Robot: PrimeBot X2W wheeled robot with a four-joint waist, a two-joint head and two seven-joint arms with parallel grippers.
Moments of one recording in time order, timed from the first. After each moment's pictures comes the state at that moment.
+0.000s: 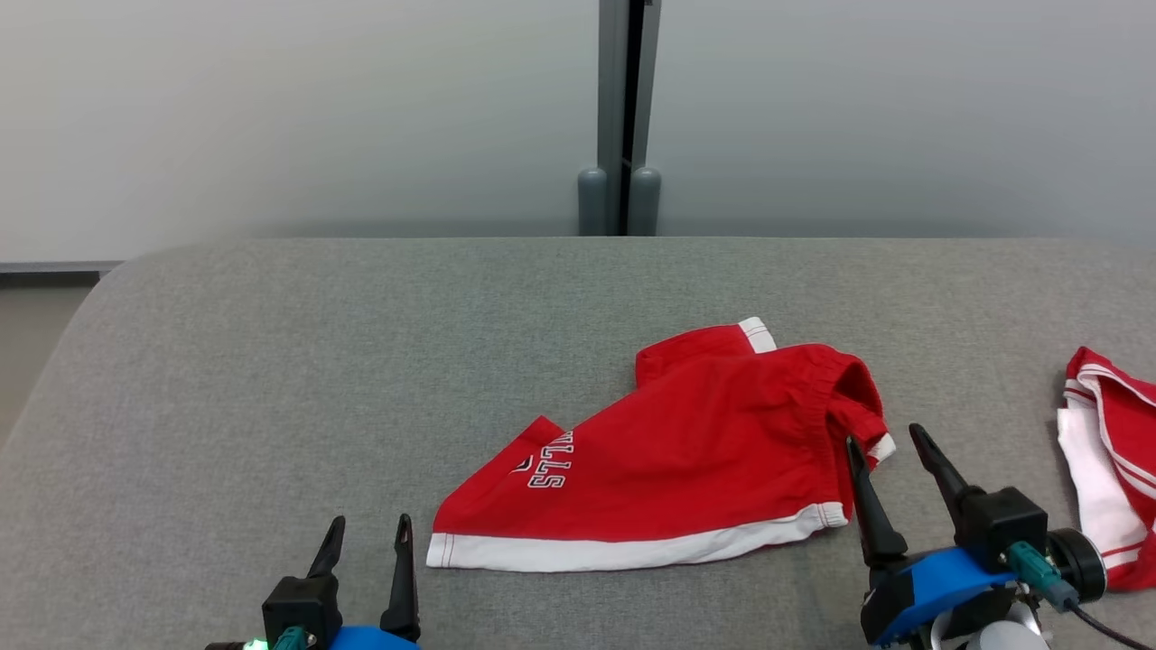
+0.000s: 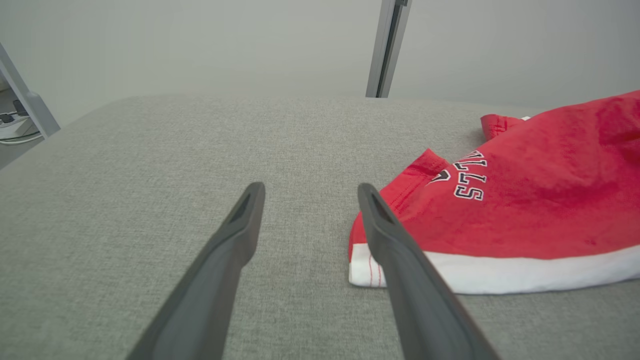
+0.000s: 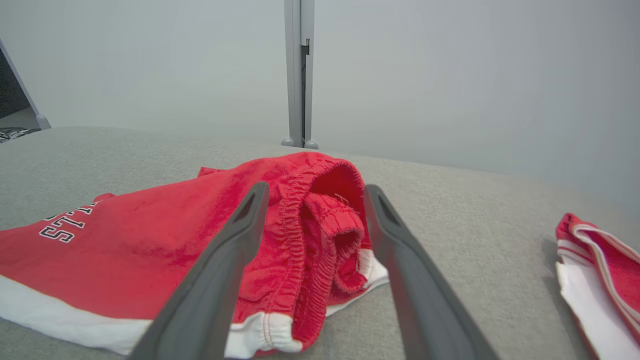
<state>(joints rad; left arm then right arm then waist) -0.03 0.05 -0.16 0.47 -0.16 -0.01 -0.26 -0.16 -0.06 -0.01 0.42 0.01 0.13 -0.26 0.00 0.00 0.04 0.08</state>
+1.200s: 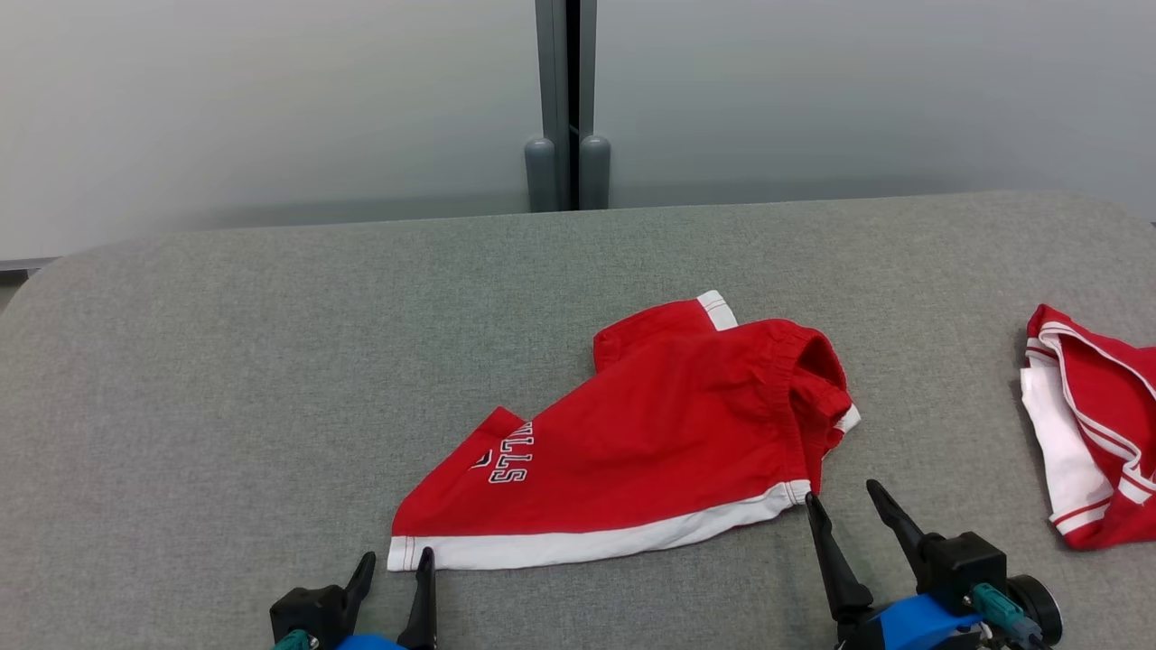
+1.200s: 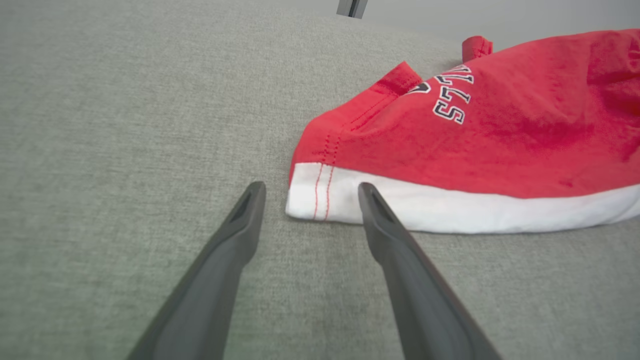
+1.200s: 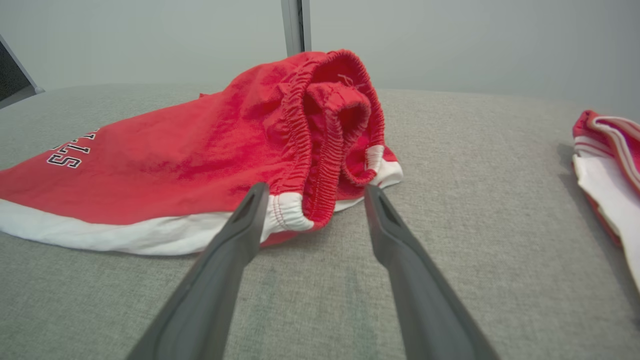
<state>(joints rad) -0.08 0.05 -0.20 0.67 -0.33 -0.11 -0.26 -0.08 -0.05 0.08 0.42 0.06 0.13 -0.26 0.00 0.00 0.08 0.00</state>
